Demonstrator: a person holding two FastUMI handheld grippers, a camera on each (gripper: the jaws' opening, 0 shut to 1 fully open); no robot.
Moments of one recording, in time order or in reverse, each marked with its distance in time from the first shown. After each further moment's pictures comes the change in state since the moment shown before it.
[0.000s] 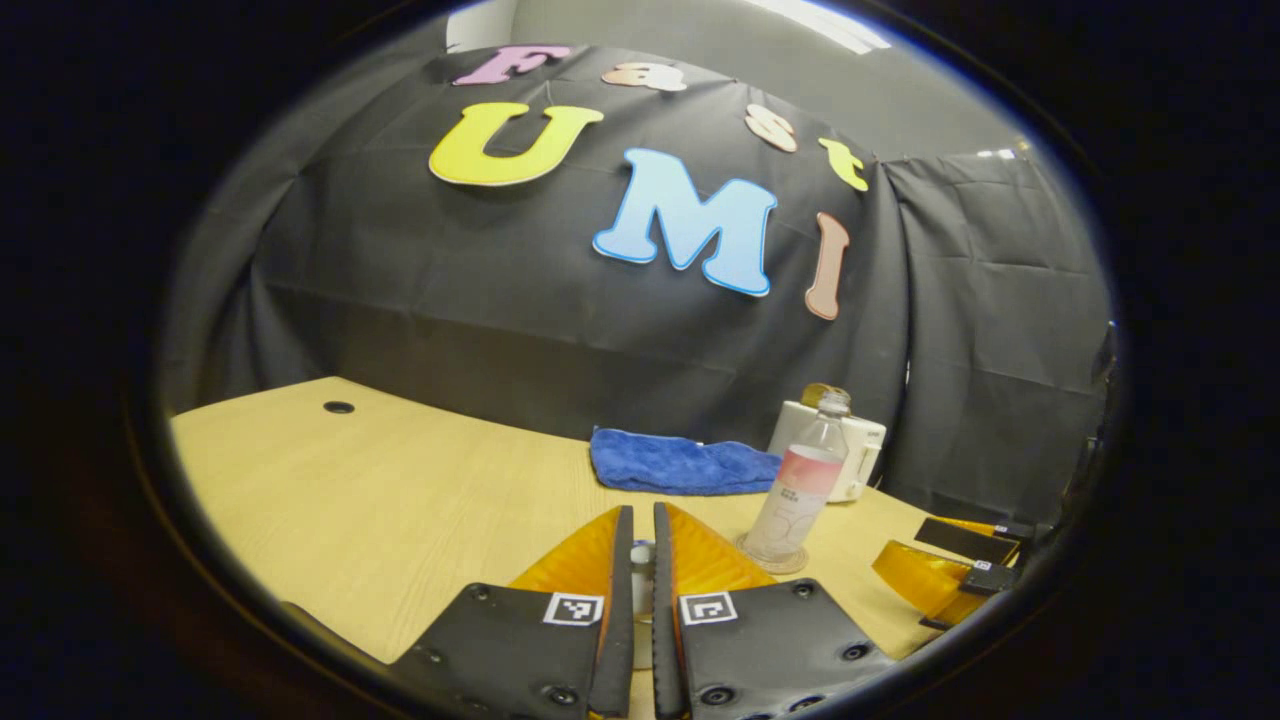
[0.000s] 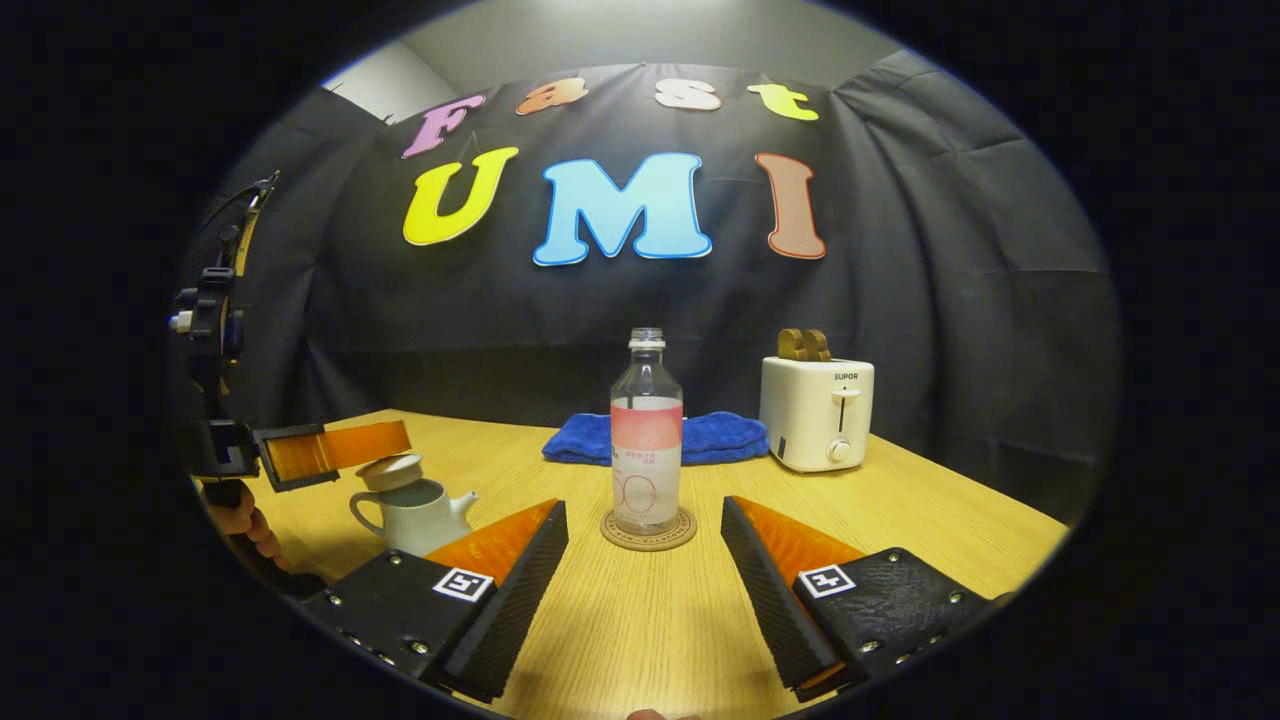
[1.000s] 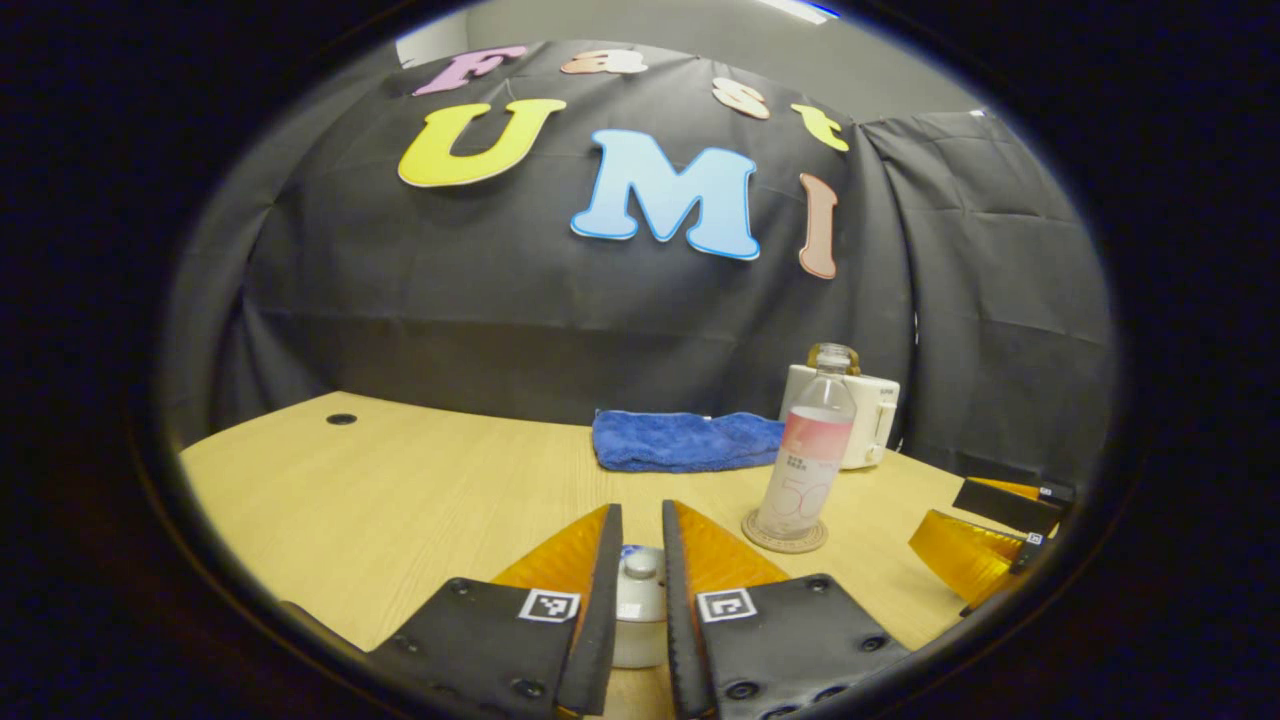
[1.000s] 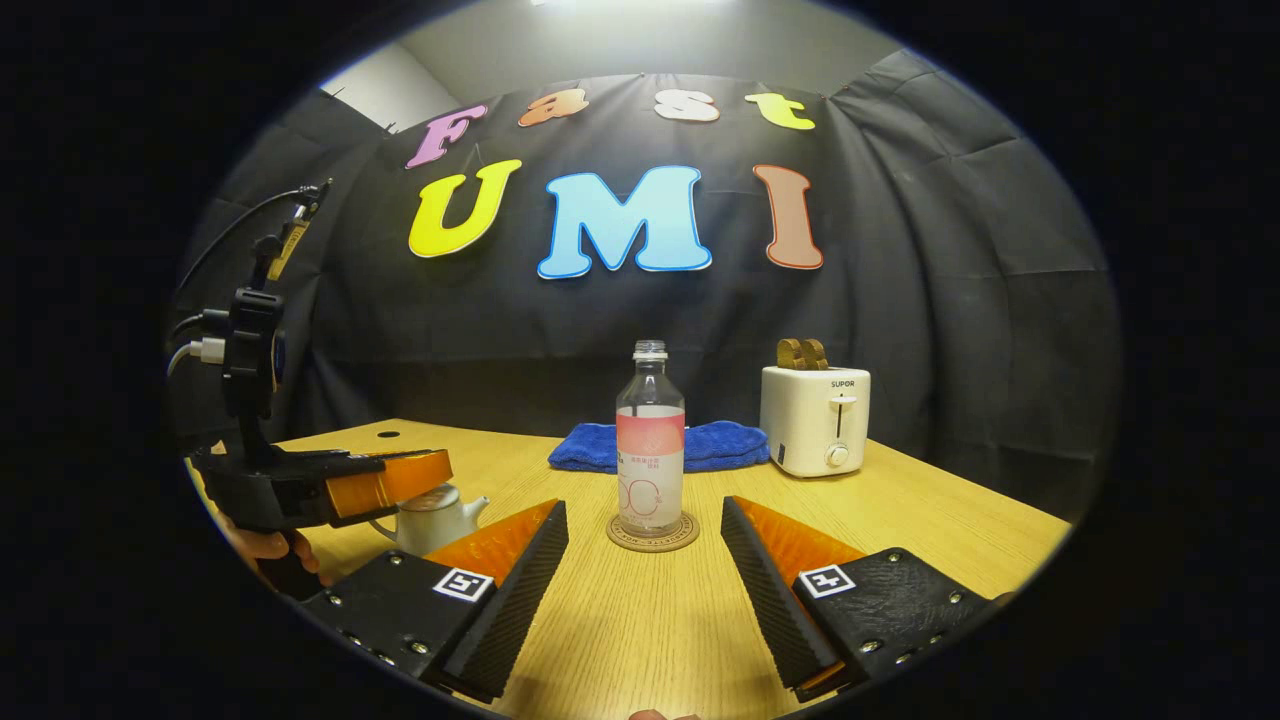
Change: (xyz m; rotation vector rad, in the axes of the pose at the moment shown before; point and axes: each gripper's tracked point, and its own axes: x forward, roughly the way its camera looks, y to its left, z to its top) left arm 0.011 -0.013 -0.019 0.096 0.046 0.037; right arm -0.007 0.002 0.004 0.007 -0.033 0.003
